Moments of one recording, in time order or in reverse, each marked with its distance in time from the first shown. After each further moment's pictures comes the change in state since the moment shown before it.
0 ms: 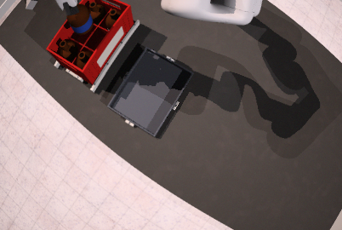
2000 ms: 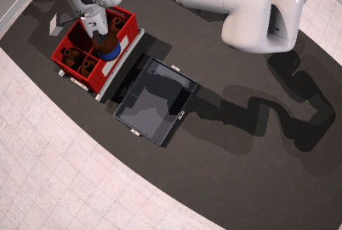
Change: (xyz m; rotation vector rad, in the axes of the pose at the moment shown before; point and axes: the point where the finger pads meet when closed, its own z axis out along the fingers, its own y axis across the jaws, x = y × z) arm -0.065 -0.088 0.000 0.000 0.000 0.000
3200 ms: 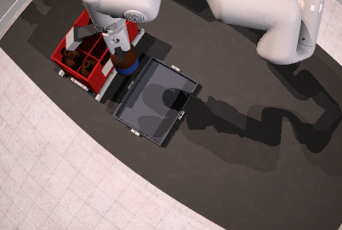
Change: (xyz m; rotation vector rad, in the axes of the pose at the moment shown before) arm -0.046 -0.062 0.000 0.000 0.000 0.000
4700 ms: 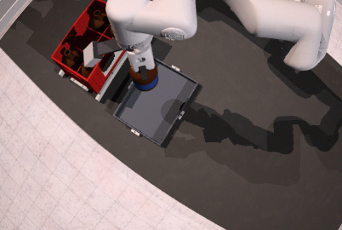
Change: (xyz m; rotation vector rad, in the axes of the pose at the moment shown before) arm -0.043 -0.058 0.000 0.000 0.001 0.000
